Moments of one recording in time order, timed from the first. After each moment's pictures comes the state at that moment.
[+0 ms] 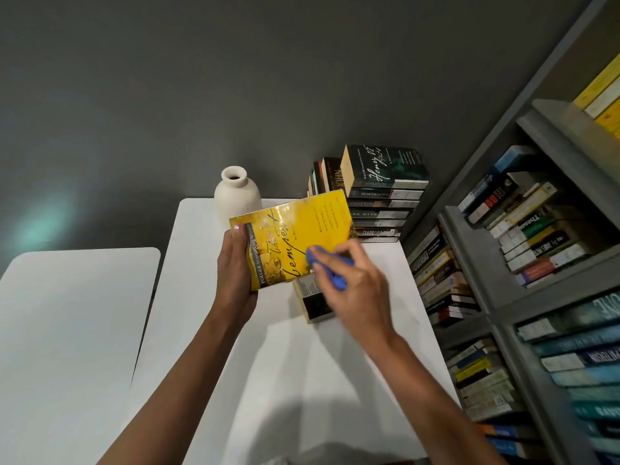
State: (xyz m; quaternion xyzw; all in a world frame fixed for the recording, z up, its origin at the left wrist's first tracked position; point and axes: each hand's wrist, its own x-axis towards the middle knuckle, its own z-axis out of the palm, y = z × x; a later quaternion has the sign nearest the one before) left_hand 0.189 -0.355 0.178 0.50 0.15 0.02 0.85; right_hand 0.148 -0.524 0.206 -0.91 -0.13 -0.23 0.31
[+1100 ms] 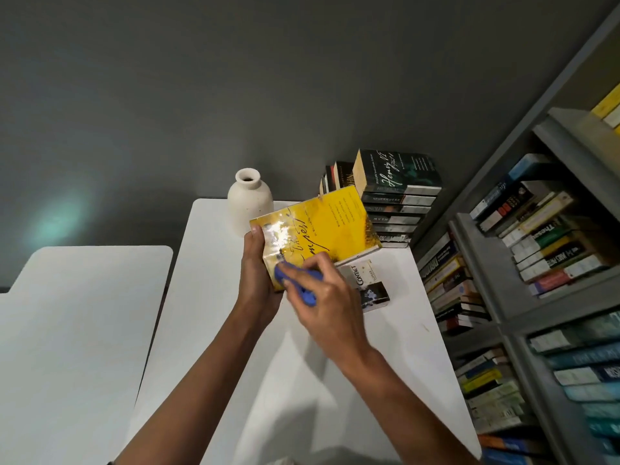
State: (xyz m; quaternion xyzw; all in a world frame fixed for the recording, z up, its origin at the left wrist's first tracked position) left_hand 0.183 -0.365 0.189 0.40 0.18 -0.06 0.90; right_hand 0.135 -0.477 0.206 -0.91 -0.17 -0.18 0.32
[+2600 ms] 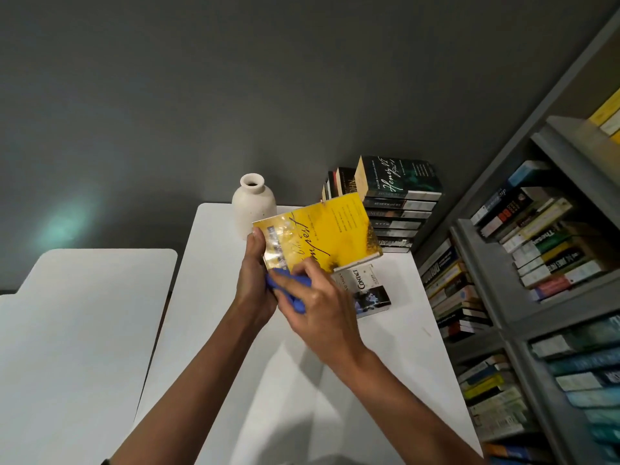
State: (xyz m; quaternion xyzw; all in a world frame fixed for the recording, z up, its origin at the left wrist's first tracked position) left_hand 0.176 -0.357 0.198 0.37 0.14 -0.11 0.91; right_hand 0.130 -0.469 0.209 -0.91 -0.22 -0.20 0.27
